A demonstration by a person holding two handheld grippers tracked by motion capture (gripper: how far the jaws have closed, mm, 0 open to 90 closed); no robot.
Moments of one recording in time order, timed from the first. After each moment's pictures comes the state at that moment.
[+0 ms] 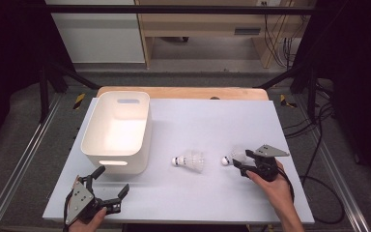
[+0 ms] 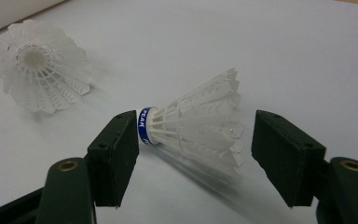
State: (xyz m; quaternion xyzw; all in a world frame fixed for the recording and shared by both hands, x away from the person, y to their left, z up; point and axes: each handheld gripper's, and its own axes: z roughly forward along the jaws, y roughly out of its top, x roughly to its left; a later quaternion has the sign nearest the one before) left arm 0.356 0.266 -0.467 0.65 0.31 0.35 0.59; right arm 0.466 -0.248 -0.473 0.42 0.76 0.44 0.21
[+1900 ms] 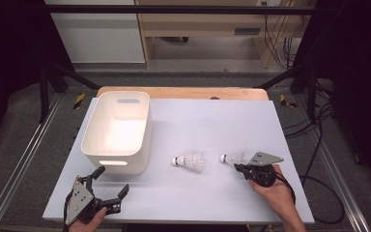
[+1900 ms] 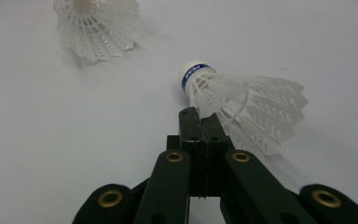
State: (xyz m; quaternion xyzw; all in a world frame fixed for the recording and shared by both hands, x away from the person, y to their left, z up) left arm 0.356 0.266 -0.467 0.65 0.31 0.35 0.59; right arm 0.451 -0.243 -0.479 0.34 0.82 0.41 0.19
